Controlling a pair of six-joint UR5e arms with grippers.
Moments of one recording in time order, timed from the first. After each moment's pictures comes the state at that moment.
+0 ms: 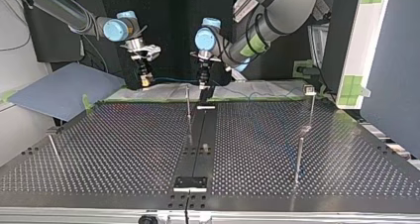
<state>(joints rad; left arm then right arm) -0.64 -2.47 -1.62 -2.31 -2.00 -1.74 1.82 -0.75 1.91 -1.08 1.25 1.75</state>
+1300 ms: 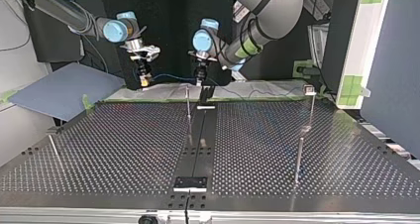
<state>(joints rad) -0.65 -2.57 -1.54 -2.33 -1.97 -1.83 1.82 -0.73 1.89 -1.07 1.26 1.73</state>
